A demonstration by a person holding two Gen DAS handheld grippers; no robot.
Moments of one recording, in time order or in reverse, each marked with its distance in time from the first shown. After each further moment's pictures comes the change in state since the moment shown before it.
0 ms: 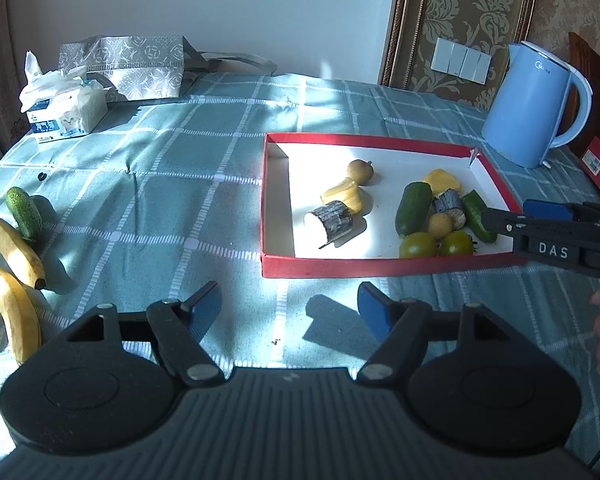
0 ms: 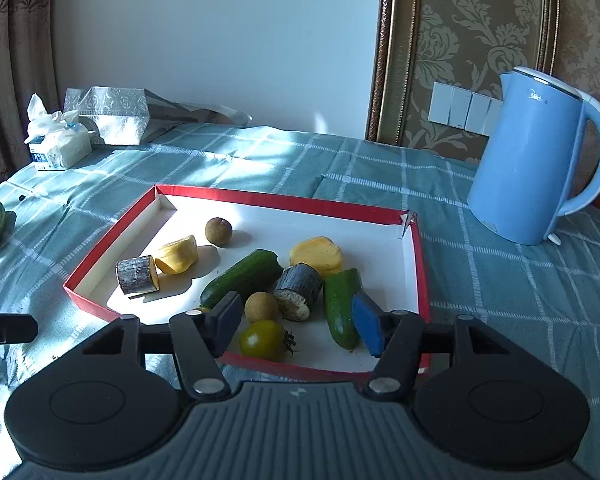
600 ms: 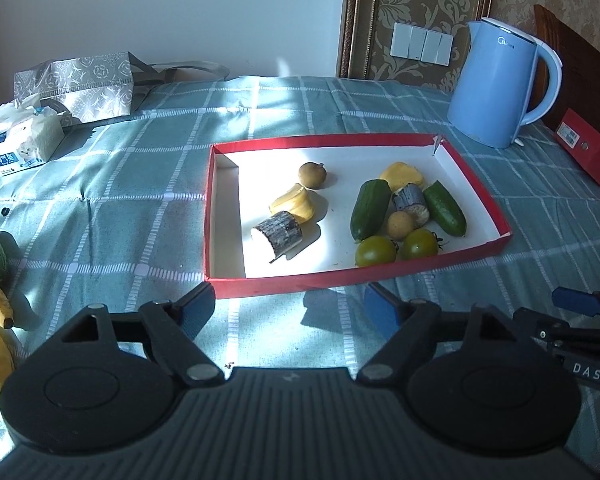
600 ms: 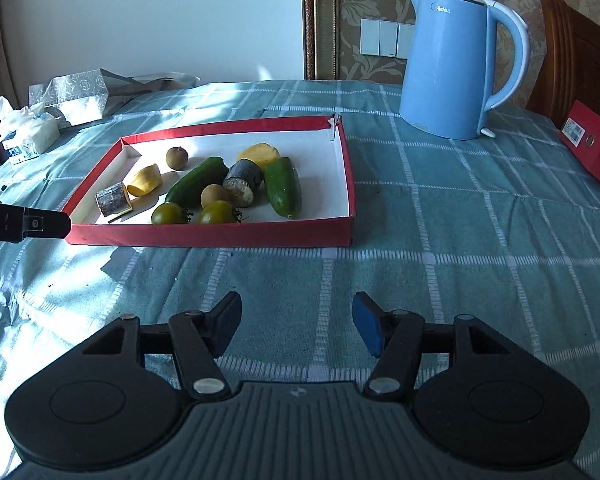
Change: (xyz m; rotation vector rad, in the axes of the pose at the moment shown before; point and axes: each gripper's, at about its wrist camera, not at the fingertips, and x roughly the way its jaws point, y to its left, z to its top) left arm 0.013 -0.030 0.012 0.098 0.013 -0.053; right arm -0.049 -0.021 -0.067 0.153 0.111 -0.080
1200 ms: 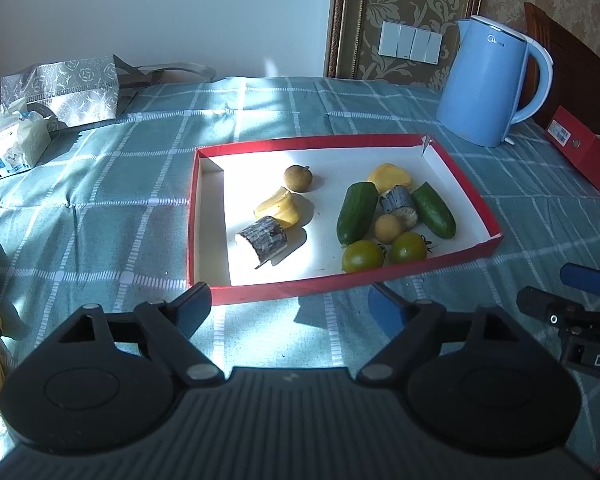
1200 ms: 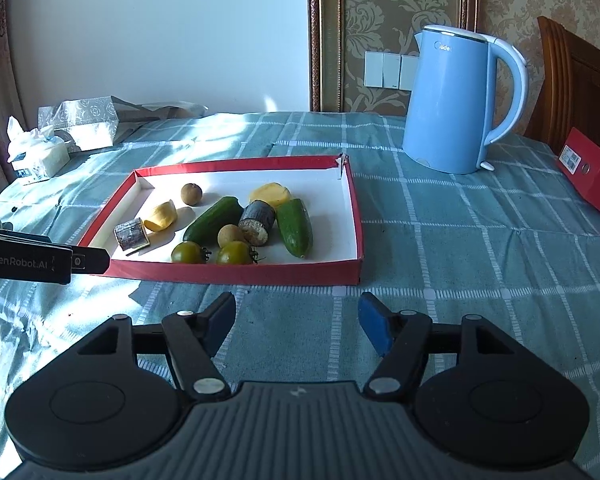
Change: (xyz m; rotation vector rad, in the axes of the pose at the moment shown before) left arm 0.005 -0.005 0.004 0.012 0.004 -0.037; right arm -0.020 0.011 0.018 -0.009 -0.069 0.006
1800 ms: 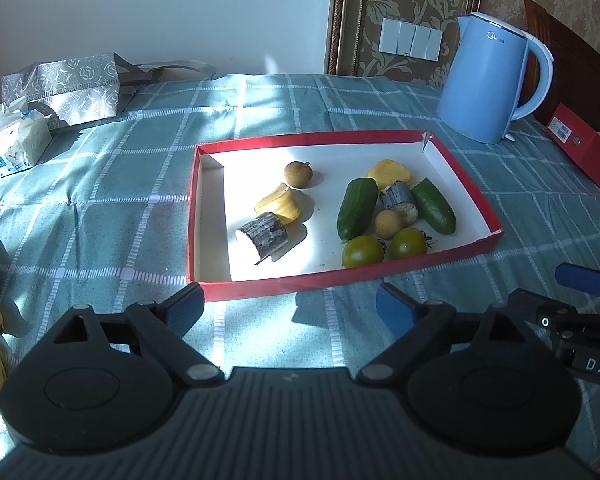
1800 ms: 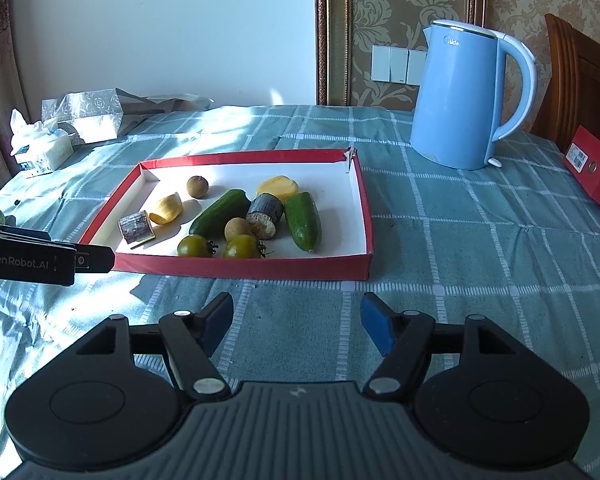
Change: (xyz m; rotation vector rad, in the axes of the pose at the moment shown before) left arm -0.001 -0.001 -0.001 0.004 0.008 0.008; right arm 0.004 0.003 -0.001 -0.007 0.018 0.010
